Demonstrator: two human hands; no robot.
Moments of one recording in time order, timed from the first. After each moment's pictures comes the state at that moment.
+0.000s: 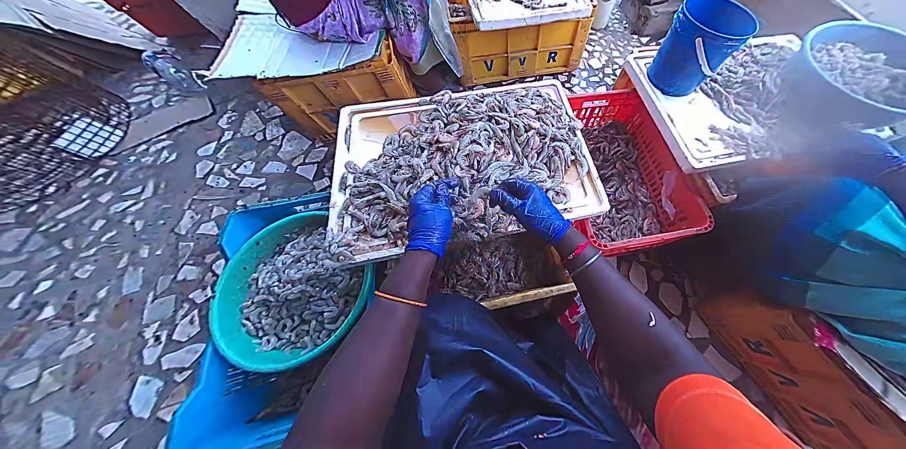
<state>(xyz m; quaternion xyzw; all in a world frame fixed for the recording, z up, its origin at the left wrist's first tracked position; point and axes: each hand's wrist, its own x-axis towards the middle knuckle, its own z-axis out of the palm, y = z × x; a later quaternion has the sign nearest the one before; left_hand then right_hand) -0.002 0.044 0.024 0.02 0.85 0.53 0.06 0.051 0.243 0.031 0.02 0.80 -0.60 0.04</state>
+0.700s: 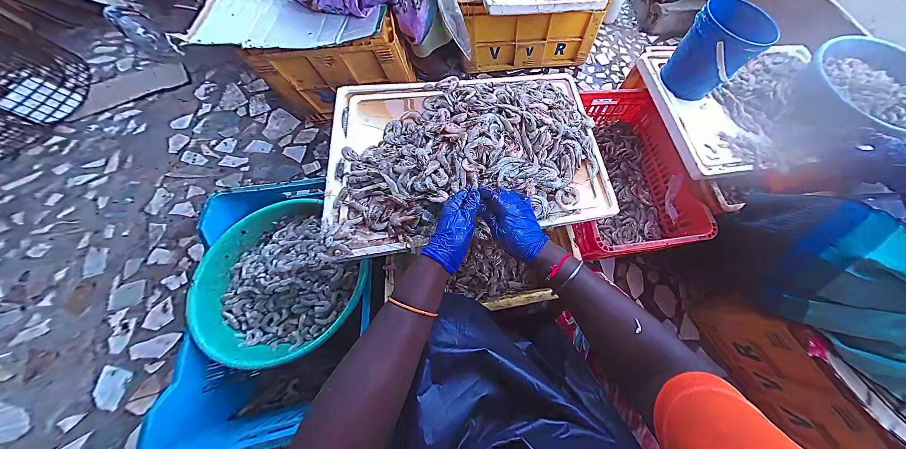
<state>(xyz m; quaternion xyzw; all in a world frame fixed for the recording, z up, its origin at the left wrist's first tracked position) 0.014 0.050 0.014 0.04 0.74 0.65 0.19 0.044 0.192 0.002 -0.07 0.95 -0.31 -0.03</state>
